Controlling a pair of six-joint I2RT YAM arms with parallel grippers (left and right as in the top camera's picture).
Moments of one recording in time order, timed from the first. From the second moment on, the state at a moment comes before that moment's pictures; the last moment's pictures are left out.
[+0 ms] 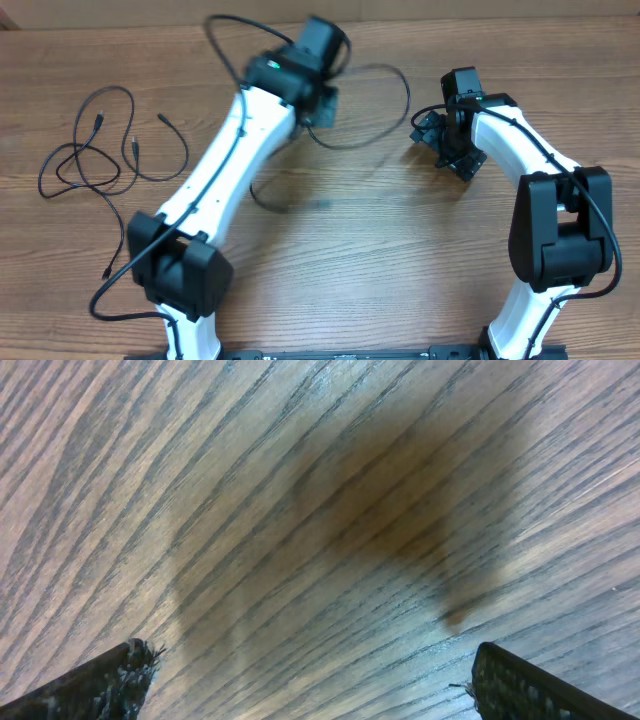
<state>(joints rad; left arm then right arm) -0.50 1.98 1.93 -1.12 -0.13 -0.29 0.11 2.00 1.39 -0.78 0.01 0.83</state>
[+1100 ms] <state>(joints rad) 0.38 2.17 2.12 -1.31 -0.12 -0.37 0.11 2.00 1.39 -0.78 0.01 0.83</state>
